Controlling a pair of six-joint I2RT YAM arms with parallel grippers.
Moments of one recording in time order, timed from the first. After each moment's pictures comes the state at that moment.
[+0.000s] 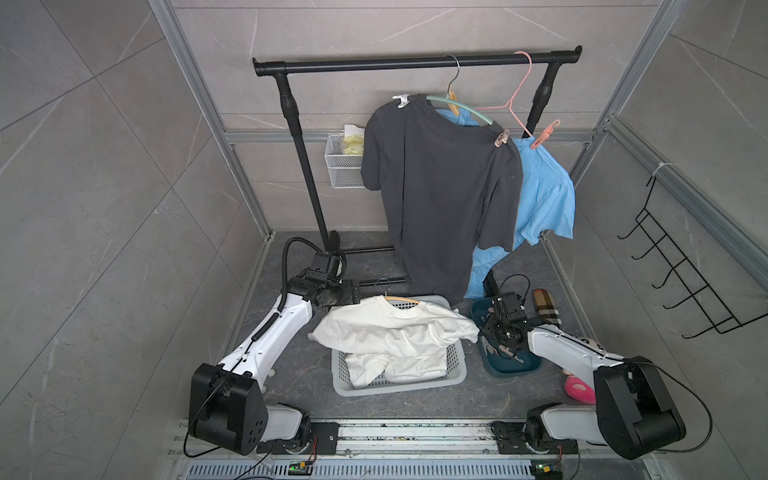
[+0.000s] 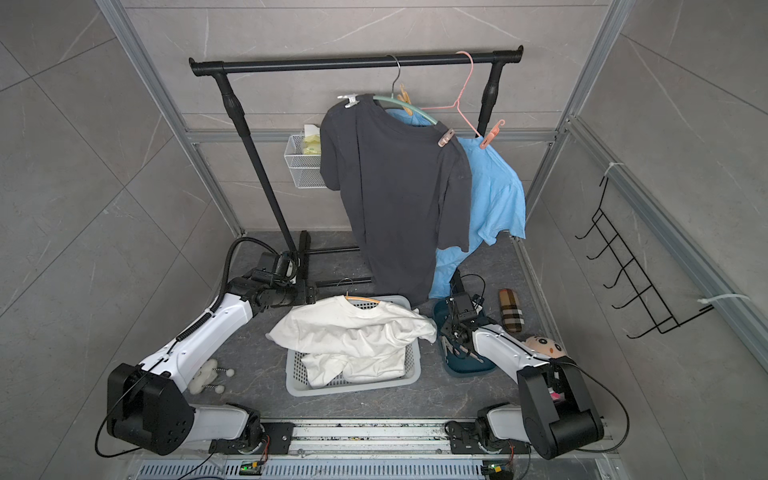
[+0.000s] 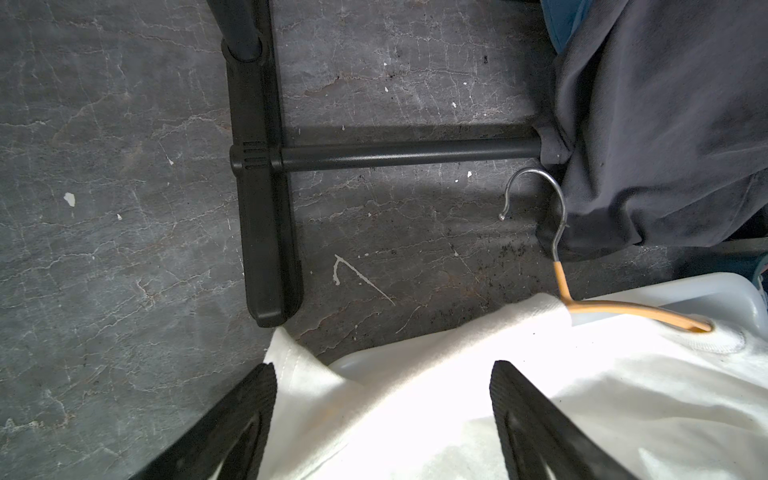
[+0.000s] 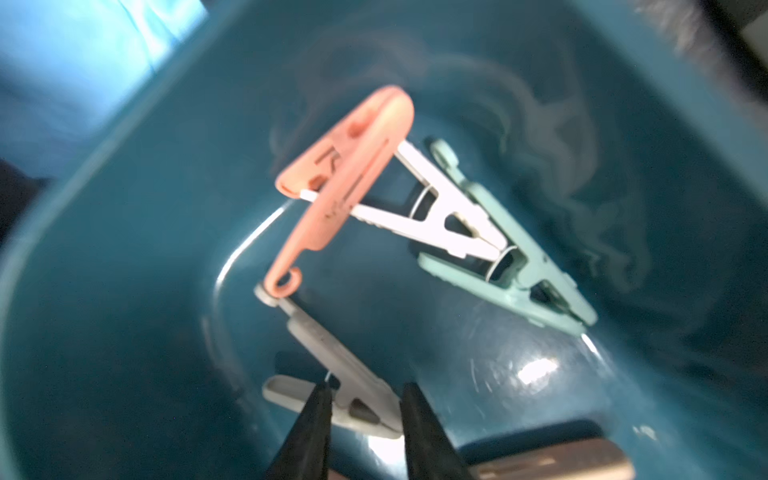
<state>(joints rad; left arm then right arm) -0.32 1.36 1.10 -0.69 0.05 -0.33 0.26 1.34 0.62 -0.37 0.19 0.77</state>
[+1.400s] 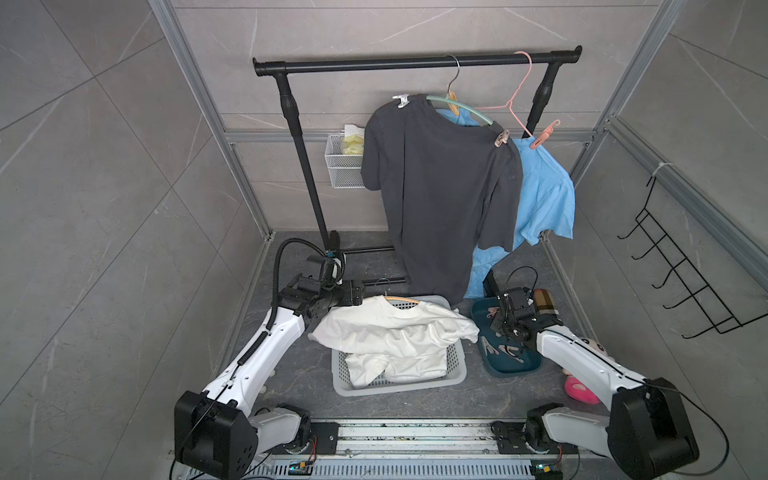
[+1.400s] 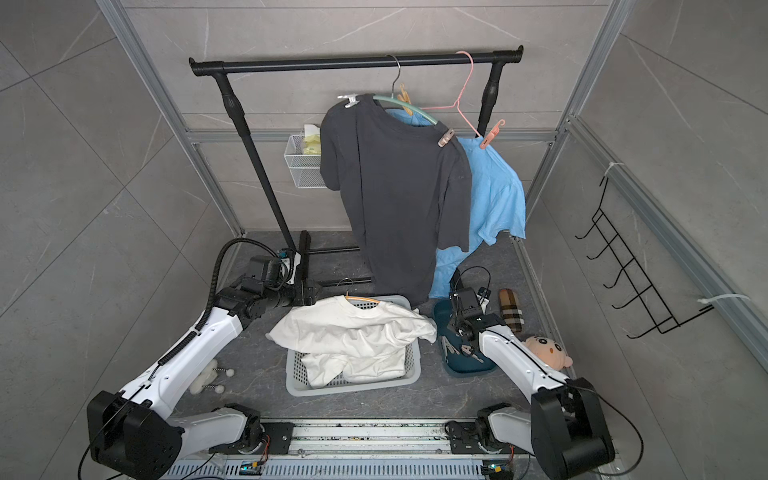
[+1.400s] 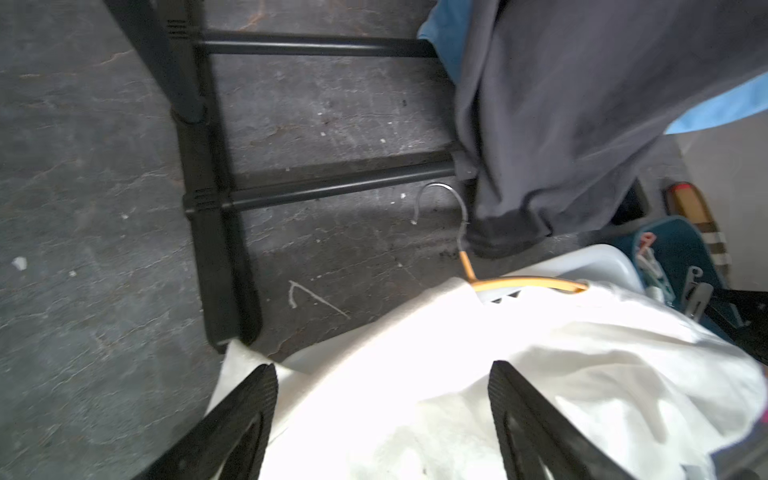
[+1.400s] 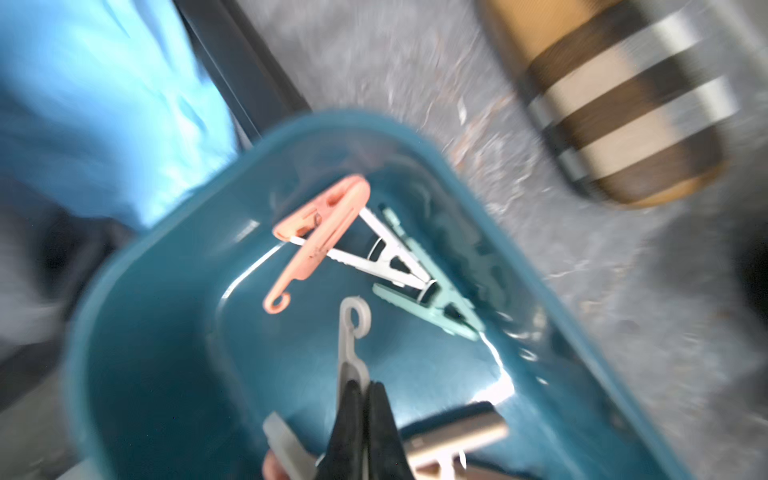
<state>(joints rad) -0.36 1.22 1.04 -0.58 0.18 -0.27 0.26 1.18 0.69 -0.54 0.33 0.71</state>
